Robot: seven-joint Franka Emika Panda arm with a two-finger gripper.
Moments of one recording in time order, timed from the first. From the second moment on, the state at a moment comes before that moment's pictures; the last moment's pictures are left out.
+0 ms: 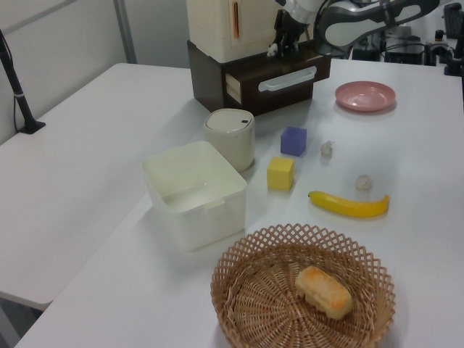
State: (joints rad) arm -0.18 0.40 0.02 -1.50 -0.50 2.50 -0.65
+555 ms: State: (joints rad) arm -0.19 0.41 0.03 -1.49 -0.49 2.50 -0.62
